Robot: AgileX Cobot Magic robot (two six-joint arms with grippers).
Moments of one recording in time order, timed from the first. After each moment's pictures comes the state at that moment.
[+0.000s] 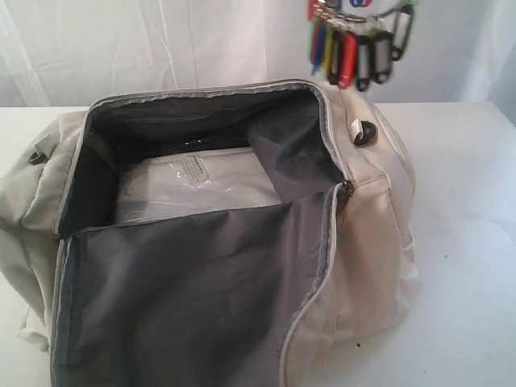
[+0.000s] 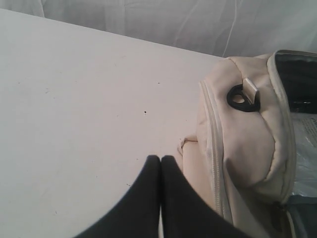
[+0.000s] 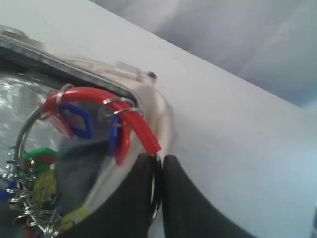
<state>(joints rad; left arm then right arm) -0.15 0.39 -0.35 0.45 0.42 -0.68 0.55 1.55 -1.91 -0.14 1.23 -0.05</state>
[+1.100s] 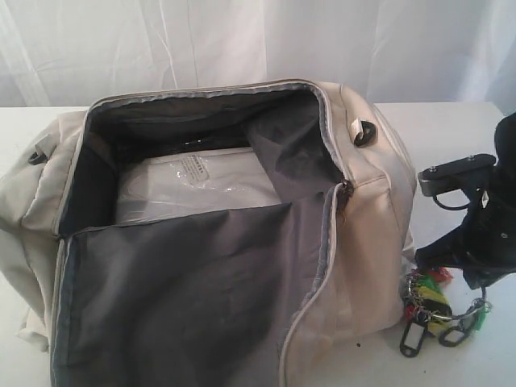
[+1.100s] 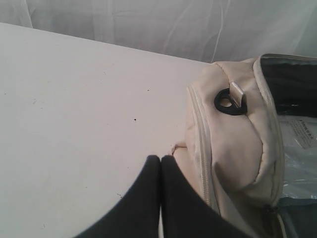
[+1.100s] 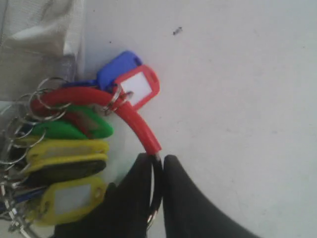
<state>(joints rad) -0.15 0.39 -0.32 0.46 0.35 -0.68 0.31 1.60 -0.88 -0.20 0.80 0.11</state>
